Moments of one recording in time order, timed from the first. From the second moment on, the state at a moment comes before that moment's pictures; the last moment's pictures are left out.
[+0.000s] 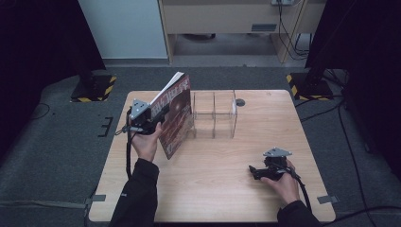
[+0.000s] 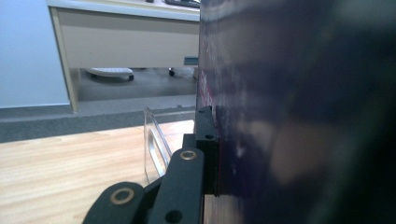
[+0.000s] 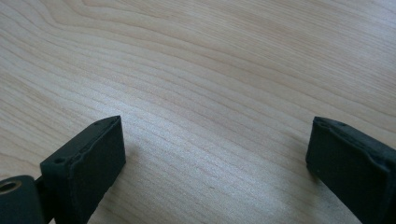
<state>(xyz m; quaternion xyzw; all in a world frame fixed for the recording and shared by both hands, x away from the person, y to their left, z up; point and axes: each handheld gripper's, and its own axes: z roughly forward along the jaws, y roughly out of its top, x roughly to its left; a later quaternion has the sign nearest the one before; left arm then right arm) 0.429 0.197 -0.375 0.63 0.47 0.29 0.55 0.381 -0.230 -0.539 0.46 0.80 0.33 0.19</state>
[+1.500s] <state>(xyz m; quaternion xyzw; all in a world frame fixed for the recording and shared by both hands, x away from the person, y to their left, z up) 0.479 0.165 -0.408 0.57 0.50 0.36 0.54 0.380 -0.230 -0.539 0.46 0.80 0.33 0.19</state>
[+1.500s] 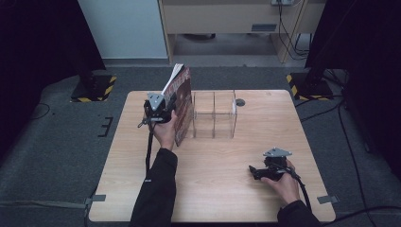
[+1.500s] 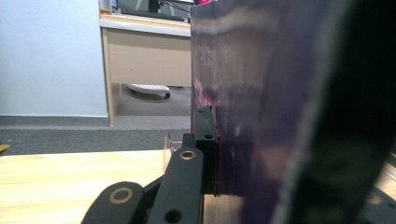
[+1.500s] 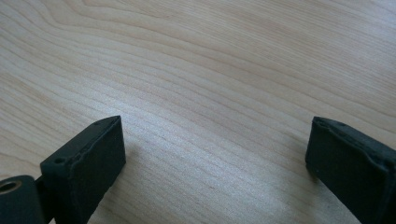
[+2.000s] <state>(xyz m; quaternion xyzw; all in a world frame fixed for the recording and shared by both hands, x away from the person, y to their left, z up) 0.469 0.174 -0.411 0.59 0.49 0.37 0.52 0.380 -0.230 -0.539 0.46 0.80 0.33 0.19</state>
